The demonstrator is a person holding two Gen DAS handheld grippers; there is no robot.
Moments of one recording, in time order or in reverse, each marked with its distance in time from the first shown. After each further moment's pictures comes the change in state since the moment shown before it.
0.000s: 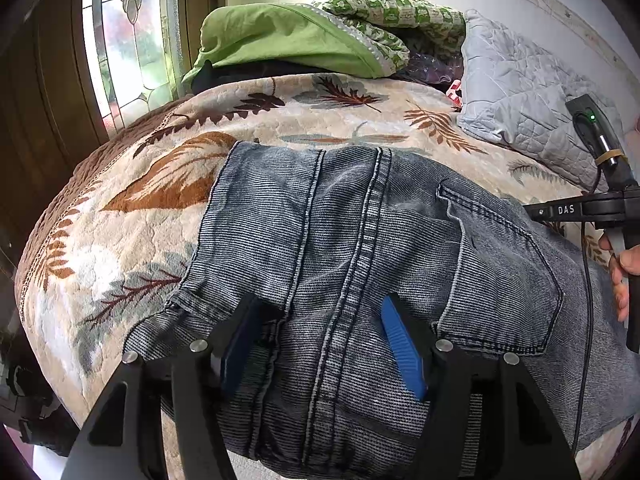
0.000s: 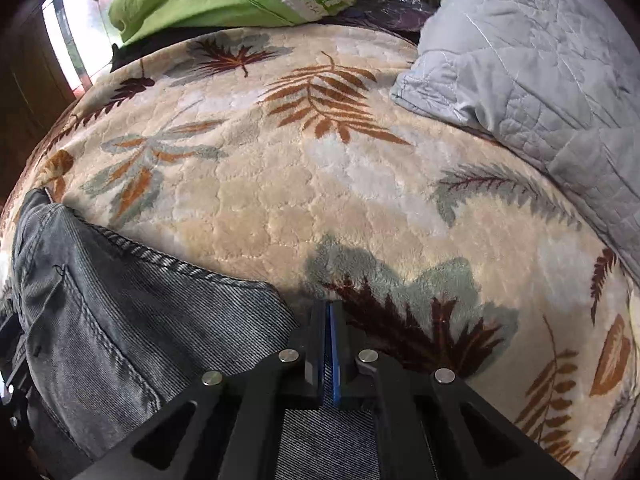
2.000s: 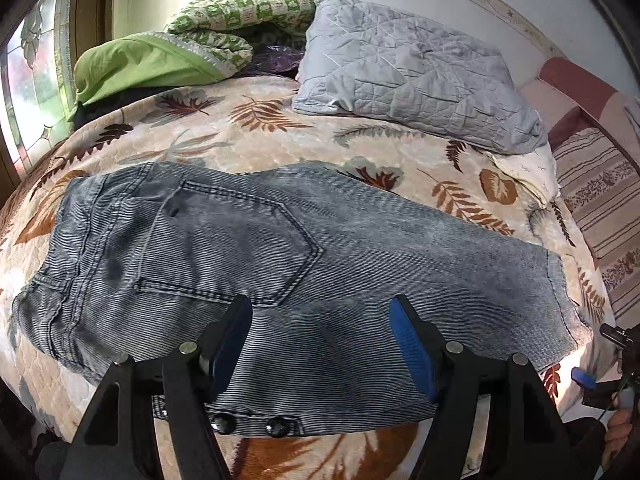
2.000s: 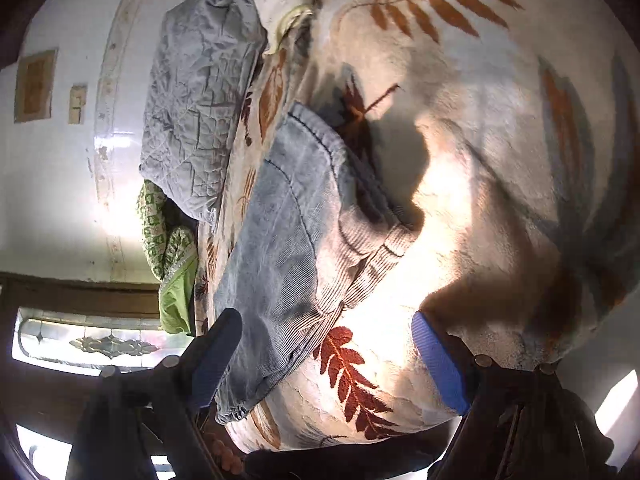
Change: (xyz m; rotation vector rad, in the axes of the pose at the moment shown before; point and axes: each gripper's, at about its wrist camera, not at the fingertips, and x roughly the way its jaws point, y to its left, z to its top) left arm -0.066 -0.148 -0.026 0.200 0.051 -0.310; right arm -0.152 -0.226 -0.442 1.338 -0.298 0.548
